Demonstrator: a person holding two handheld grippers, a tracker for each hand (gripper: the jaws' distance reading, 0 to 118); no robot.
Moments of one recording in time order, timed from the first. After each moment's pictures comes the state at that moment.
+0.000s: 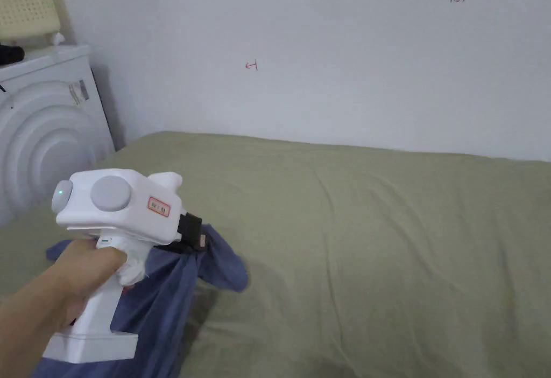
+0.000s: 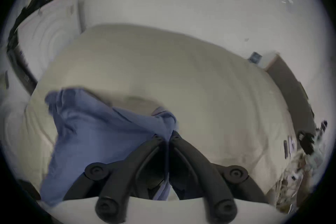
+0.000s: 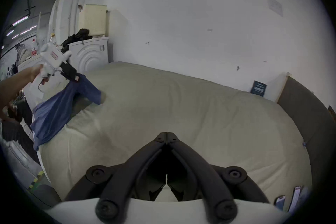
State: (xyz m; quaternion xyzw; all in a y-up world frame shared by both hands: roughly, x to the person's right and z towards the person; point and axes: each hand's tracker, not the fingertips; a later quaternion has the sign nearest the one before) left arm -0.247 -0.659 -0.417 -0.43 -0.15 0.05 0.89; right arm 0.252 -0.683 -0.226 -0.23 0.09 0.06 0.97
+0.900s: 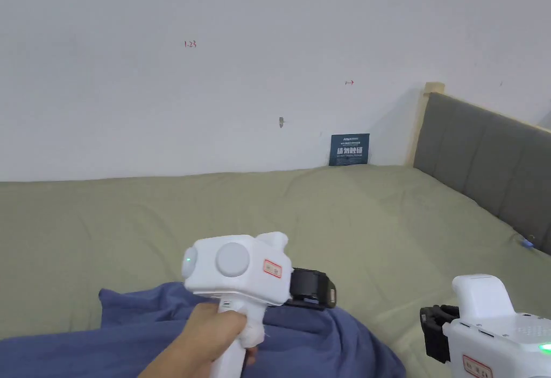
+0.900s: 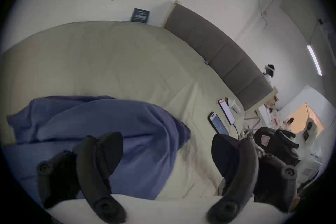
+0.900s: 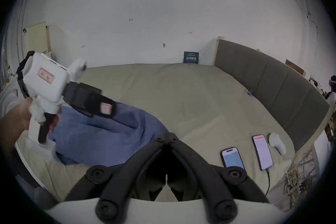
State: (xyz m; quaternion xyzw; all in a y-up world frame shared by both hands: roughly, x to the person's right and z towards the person) left arm 0.201 -0.717 -0.362 -0.45 -0.45 0.04 0.77; right arm 0.415 -0.682 -0.102 -0.27 -0.13 -0.02 0.95
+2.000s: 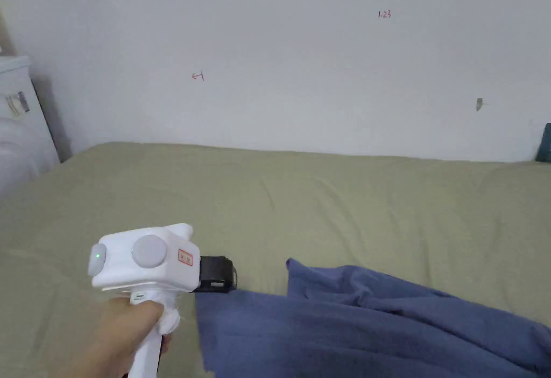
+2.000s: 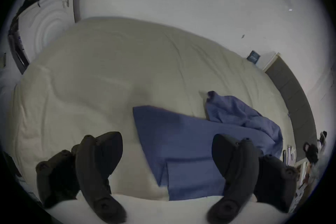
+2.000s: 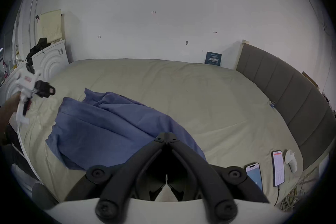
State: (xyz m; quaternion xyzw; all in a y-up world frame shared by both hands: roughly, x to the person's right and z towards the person) left arm -0.153 -0.761 -0.453 -0.48 -0.08 0.09 0.87; right arm 0.375 -0.692 -0.167 -0.29 -0.06 0.01 0.95
